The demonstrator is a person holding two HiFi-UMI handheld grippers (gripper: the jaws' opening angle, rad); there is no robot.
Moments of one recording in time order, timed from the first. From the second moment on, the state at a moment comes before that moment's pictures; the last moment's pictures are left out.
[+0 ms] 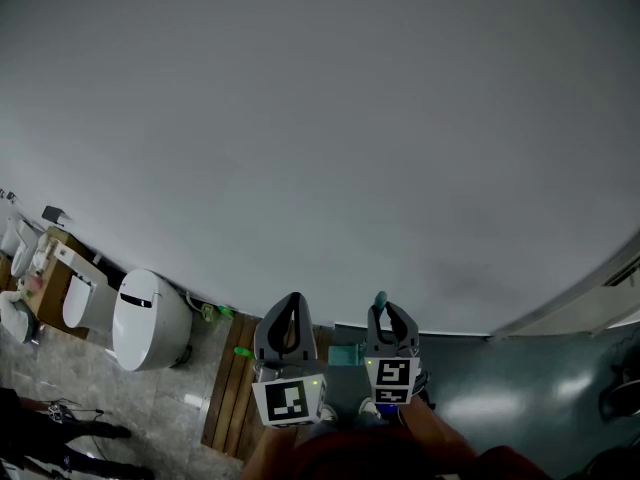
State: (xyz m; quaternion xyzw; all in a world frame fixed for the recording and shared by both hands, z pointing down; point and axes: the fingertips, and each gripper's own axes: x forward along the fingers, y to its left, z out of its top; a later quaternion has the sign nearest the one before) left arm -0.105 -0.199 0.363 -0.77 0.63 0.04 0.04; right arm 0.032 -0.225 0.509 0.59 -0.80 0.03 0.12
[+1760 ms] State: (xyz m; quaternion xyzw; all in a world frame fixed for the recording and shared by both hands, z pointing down) left arm -0.117 -0.195 0.360 -0.76 0.65 0.02 0.05; right arm 0.024 -0.362 0.524 0.62 -0.77 0.03 0.14
